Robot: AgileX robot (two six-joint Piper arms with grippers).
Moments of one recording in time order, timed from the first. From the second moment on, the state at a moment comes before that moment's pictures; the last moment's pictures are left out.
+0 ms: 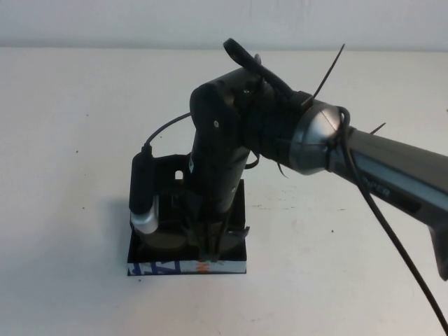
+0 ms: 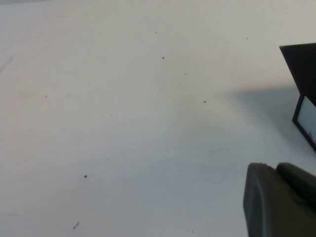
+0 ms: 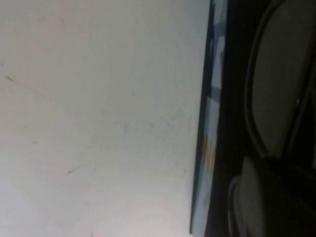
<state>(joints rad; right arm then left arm) 0.81 2.08 -1.87 0.16 1.22 -0.91 -0.12 -0.01 0.03 -0.03 0.37 0.08</state>
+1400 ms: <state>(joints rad) 0.82 2.20 -1.95 0.14 1.22 -0.91 -0.12 -0.01 0.03 -0.03 0.37 0.08</state>
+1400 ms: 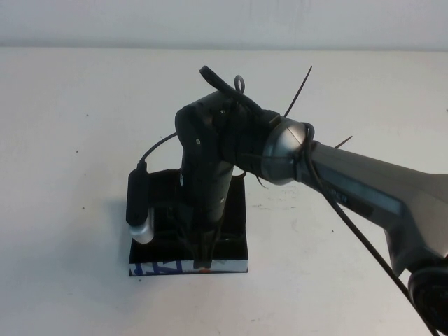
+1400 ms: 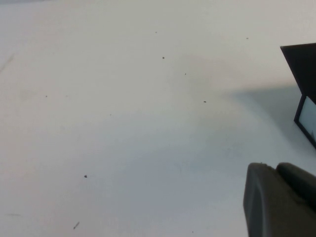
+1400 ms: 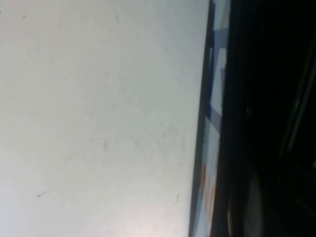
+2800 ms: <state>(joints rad) 0.77 1.78 -1.58 -0.02 1.10 -0.47 -0.12 -0.01 0.03 -0.03 0.37 0.08</state>
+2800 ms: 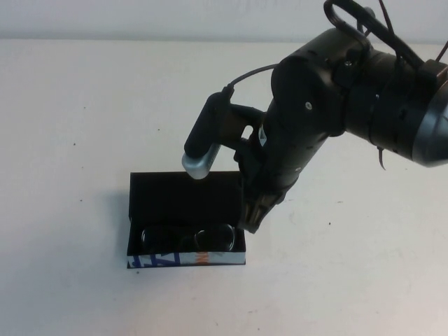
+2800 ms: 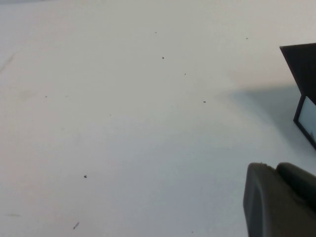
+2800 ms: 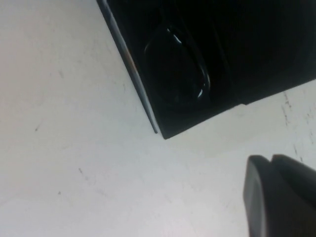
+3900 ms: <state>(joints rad) 0.77 1.78 -1.58 0.11 1.01 -0.35 -0.12 0.15 -0.06 -0.36 0.22 -0.16</state>
